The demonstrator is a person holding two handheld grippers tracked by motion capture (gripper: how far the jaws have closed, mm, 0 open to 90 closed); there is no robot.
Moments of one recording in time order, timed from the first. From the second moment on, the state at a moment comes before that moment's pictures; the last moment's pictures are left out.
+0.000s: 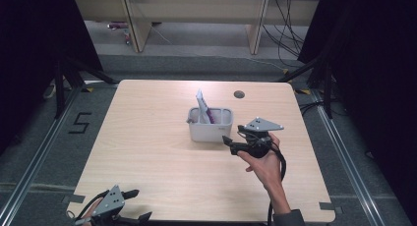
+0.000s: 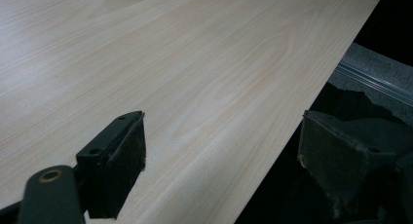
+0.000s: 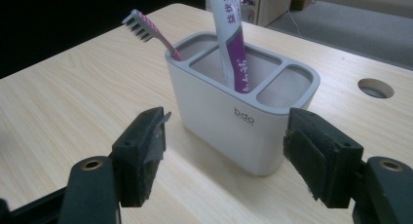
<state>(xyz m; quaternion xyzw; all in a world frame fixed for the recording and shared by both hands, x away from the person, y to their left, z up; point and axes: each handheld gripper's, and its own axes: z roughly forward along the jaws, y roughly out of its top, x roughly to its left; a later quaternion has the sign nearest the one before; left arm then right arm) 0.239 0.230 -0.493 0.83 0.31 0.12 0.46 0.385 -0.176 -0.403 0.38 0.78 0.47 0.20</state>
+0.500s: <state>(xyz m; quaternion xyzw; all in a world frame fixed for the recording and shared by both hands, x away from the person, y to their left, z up) 0.239 0.230 -0.494 0.83 0.31 0.12 0.45 0.366 -0.182 -0.407 0.38 0.78 0.47 0.19</state>
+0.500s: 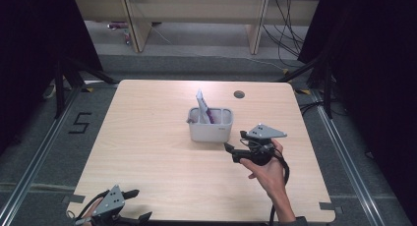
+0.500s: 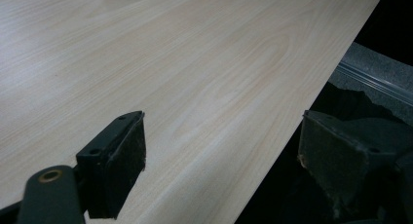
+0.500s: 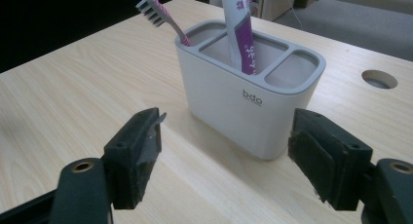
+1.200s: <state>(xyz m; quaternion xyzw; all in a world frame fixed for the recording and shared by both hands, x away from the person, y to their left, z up) 0.239 0.230 -0.493 0.82 0.31 0.12 0.46 0.344 -0.201 -0.419 0.38 0.78 0.46 0.19</state>
